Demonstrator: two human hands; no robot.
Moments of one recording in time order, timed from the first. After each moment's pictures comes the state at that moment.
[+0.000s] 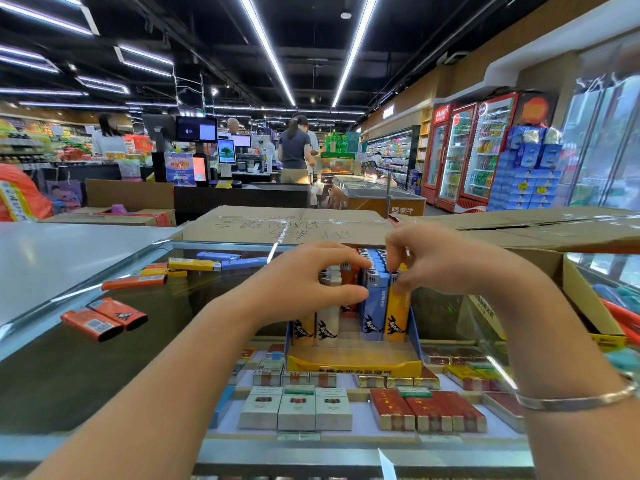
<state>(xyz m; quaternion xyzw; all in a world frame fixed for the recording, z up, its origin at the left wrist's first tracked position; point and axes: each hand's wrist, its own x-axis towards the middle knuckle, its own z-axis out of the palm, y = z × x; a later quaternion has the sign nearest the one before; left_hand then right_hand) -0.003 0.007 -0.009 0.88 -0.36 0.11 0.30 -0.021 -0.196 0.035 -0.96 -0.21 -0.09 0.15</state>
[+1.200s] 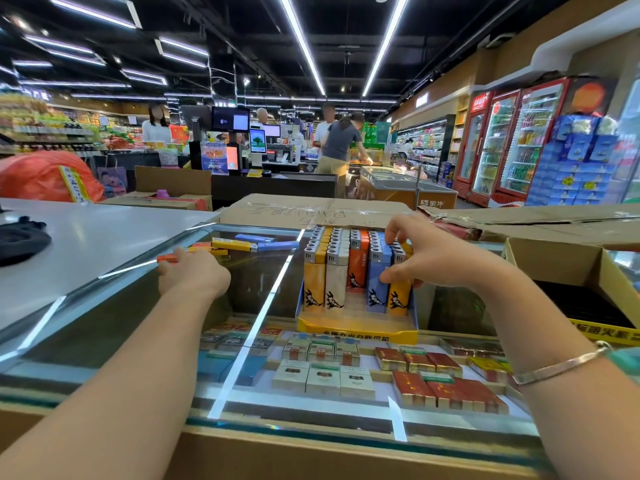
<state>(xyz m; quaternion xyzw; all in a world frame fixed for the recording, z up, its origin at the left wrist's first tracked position) 0.009 0.125 -0.052 0.94 0.29 0.13 0.15 -0.003 -0.175 0.011 -0.94 -0.22 -0.06 0.26</state>
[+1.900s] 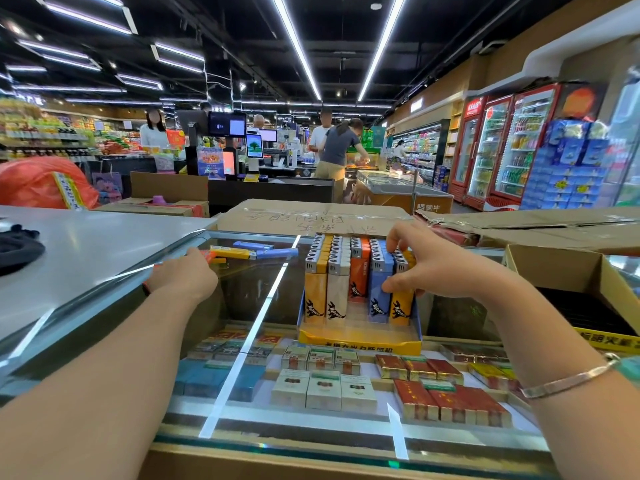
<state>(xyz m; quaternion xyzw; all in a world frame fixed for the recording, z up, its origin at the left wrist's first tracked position) 0.031 0.154 -0.054 0.95 0.24 0.16 0.06 -0.001 -0.176 0.010 -0.94 -0.23 -0.06 0.26</state>
